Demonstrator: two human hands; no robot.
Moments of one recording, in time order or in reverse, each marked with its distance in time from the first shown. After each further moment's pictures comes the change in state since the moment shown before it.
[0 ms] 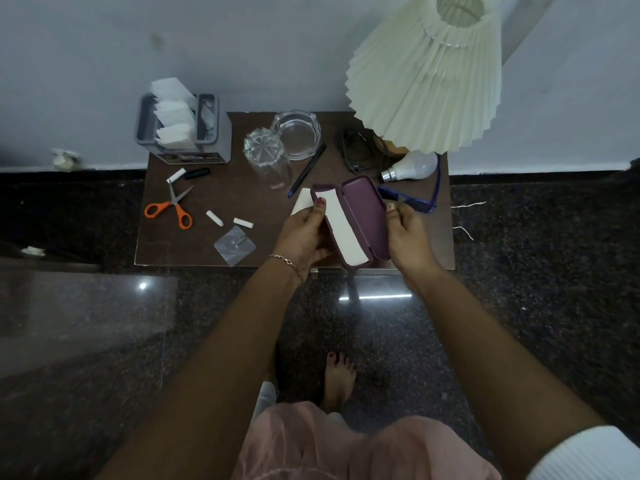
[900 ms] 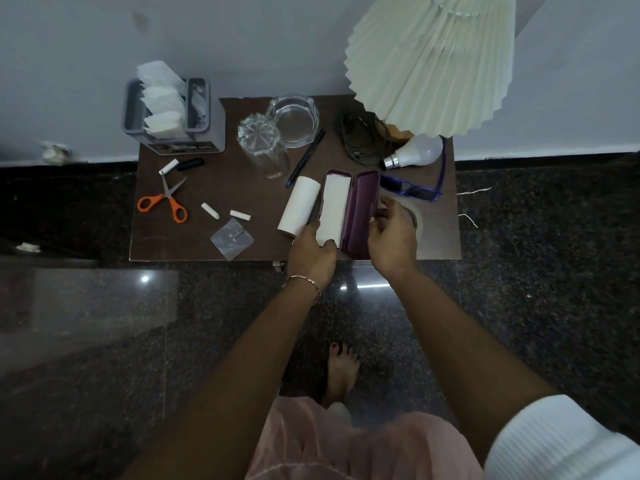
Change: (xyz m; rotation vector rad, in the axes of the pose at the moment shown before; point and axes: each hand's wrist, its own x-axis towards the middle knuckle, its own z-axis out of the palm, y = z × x) left_hand -0.001 -0.045 -0.001 0.716 0.192 0.167; right_hand 0.001 0.025 0.027 -0.393 0.165 -0.101
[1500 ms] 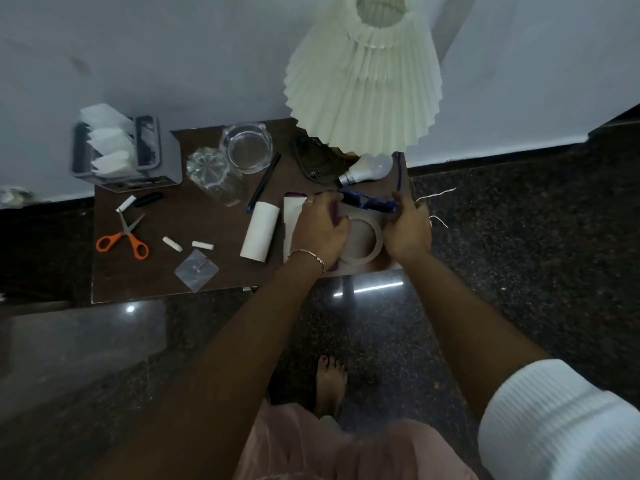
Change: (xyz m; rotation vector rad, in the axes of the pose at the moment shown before) left_hand 0.032 0.071 0.043 0.149 -0.092 0.333; right_hand 0.051 0.029 -0.072 -0.250 0.048 0.126
